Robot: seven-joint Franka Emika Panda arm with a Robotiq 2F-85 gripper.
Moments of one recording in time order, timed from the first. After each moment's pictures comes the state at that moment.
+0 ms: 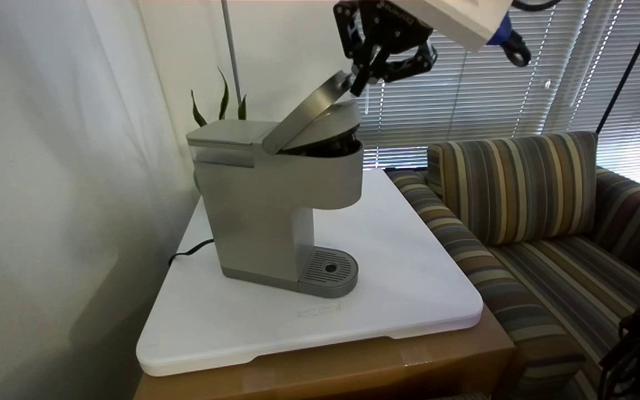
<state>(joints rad) 0.13 -0.04 0.16 -2.33 -0.87 2.79 2.16</state>
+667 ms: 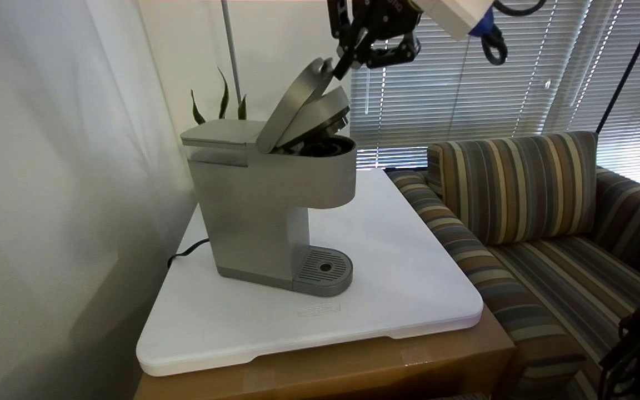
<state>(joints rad) 0.12 -0.02 0.11 -2.32 -0.99 2.95 2.27</state>
